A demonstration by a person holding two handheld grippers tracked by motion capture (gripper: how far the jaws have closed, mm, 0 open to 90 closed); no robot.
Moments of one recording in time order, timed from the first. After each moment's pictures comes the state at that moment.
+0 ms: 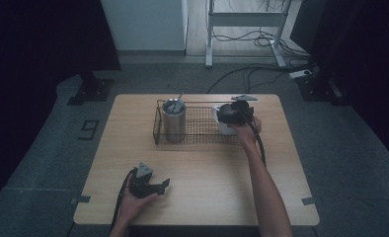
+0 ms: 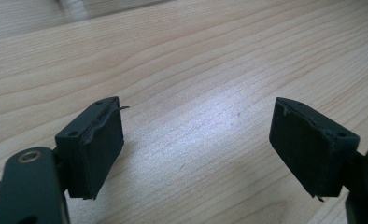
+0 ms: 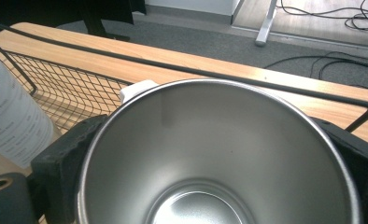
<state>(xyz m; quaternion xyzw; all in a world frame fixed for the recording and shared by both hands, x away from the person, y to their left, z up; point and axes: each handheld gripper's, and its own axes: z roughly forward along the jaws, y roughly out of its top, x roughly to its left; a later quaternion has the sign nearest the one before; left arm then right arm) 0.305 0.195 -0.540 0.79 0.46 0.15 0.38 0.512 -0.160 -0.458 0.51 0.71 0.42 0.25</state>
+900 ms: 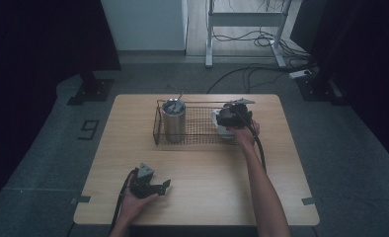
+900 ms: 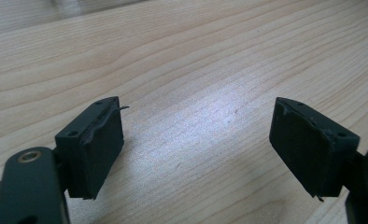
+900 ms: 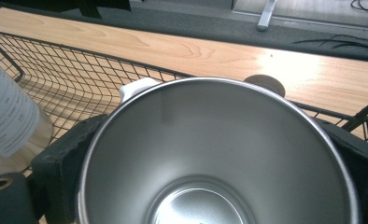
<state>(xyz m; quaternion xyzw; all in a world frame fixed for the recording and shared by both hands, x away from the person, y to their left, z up) 0.305 0.193 -0.542 0.79 0.45 0.15 0.38 0.517 -0.158 -0.478 0.52 0.72 0.40 0.23</state>
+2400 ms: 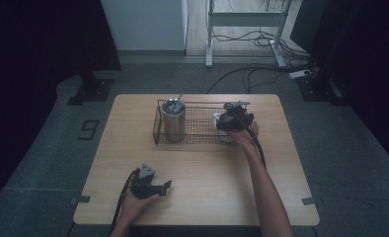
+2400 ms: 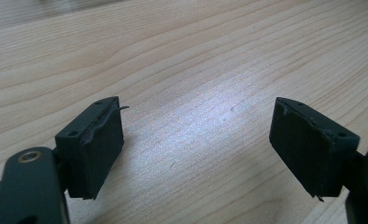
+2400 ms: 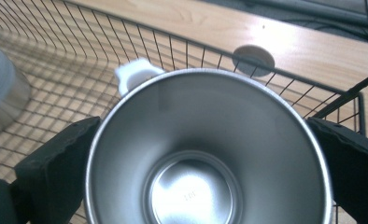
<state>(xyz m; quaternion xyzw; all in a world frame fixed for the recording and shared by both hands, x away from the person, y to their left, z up) 0.304 0.190 -0.543 0.80 0.45 0.15 0.37 0.506 -0.153 -0.476 0.52 0.74 0.34 0.25</state>
